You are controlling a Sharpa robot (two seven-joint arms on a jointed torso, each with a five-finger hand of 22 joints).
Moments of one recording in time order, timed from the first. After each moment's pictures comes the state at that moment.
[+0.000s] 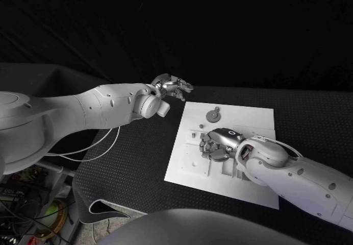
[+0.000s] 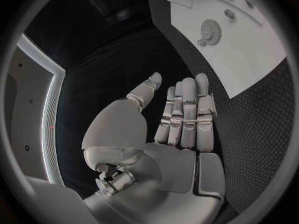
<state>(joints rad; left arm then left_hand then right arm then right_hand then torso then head) 1.20 -0.72 -0.09 1.09 -0.19 -0.24 0.21 1.09 -0.07 0.43 -0.29 0.06 0.93 0.16 0.27 0.47 1.17 0.10 0.07 0.33 1.07 -0.01 1.05 0.40 0.03 1.14 -0.11 0.18 1.19 1.02 -0.47 -0.06 1.33 -1.63 -0.16 0.02 1.12 -0.06 0.64 -0.28 0.11 1.03 0.10 0.31 0.61 1.37 0.01 0.11 0.60 1.27 -0.10 1.20 0.80 0.25 1.15 0.01 0.77 1.31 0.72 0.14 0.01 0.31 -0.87</state>
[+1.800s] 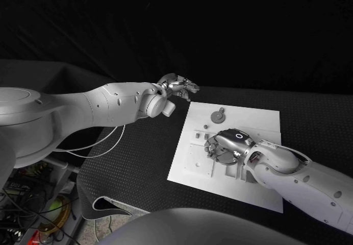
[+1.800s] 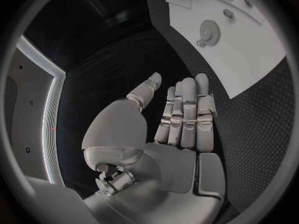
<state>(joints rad) 1.20 -0.72 -0.09 1.09 -0.21 -0.24 0.20 1.08 -0.07 0.43 -0.29 0.06 0.93 0.16 0.27 0.47 1.17 0.10 0.07 0.33 1.07 -0.01 1.05 0.40 0.03 1.15 -0.11 0.17 1.19 1.02 -0.48 -0.09 1.27 -1.74 -0.31 0.22 1.12 -0.06 0.64 -0.28 0.12 1.04 0.10 0.31 0.61 1.37 0.01 0.11 0.60 1.28 -0.10 1.20 0.80 0.25 1.15 0.00 0.77 1.31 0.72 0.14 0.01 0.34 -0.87</state>
